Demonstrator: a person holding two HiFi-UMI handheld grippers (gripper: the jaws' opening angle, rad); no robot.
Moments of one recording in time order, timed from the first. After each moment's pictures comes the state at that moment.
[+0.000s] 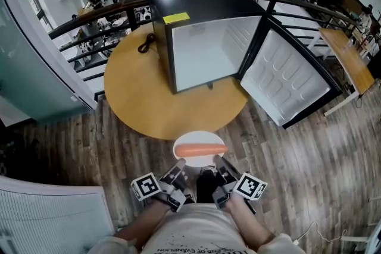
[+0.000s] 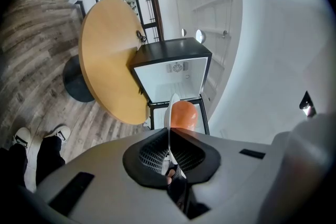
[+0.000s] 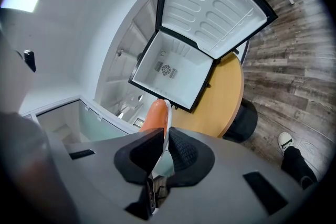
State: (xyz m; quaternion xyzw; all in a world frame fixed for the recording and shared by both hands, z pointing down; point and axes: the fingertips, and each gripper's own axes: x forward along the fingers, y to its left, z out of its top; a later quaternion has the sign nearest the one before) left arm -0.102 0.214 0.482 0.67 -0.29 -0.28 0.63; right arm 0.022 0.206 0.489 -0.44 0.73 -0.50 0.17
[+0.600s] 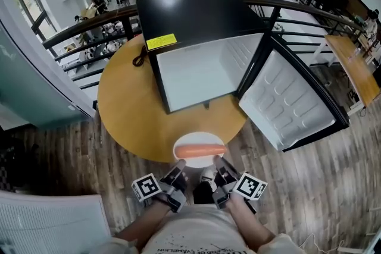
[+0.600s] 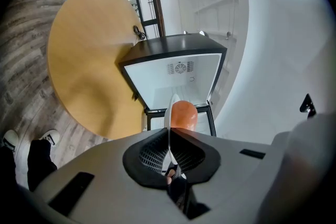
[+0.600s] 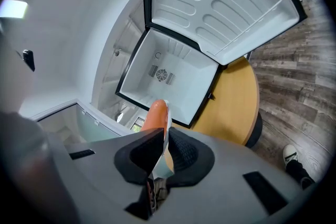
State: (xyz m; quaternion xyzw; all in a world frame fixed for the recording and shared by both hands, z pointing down) left arm -0.063 0.095 0.490 0.66 -0.31 -0.28 0.63; right arm 0.064 0.082 0.495 -0.43 0.74 -0.50 0.15
